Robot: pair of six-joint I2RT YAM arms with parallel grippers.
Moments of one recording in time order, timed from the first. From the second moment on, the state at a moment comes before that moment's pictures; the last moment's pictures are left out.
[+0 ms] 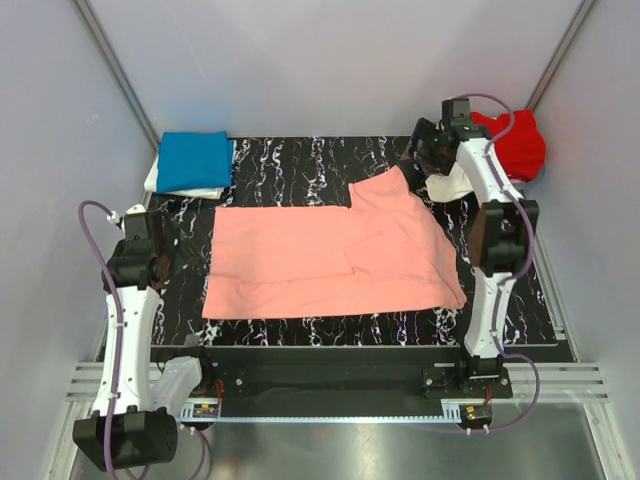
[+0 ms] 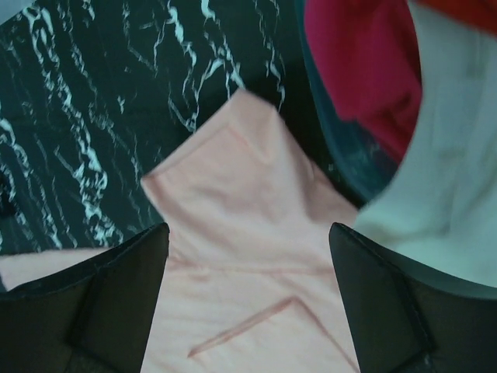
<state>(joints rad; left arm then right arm) 0.13 0.89 0.95 -0.96 -0.21 -0.46 0.06 2.12 1.98 -0.71 -0.16 0.49</state>
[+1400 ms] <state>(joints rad) 0.18 0.86 0.94 -0.93 -0.19 -0.45 0.10 2.69 2.52 -0.75 -0.11 0.34</state>
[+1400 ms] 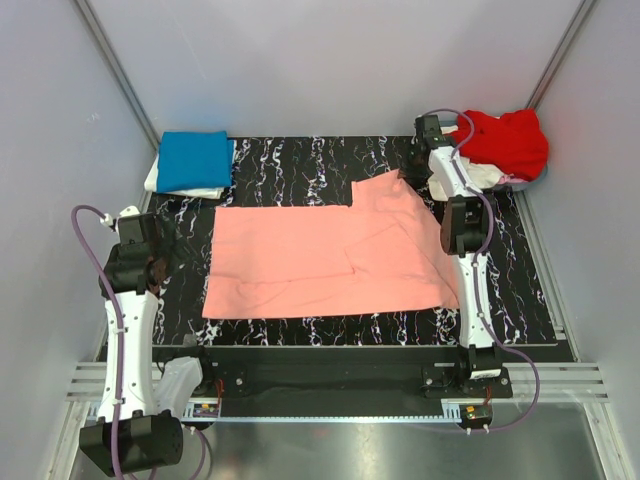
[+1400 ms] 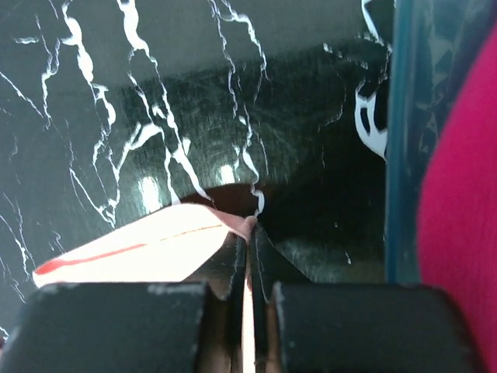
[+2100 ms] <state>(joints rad) 0.08 1.38 1.10 -0.83 -0.10 -0.48 0.10 1.94 1.70 -0.70 0.04 0.43</state>
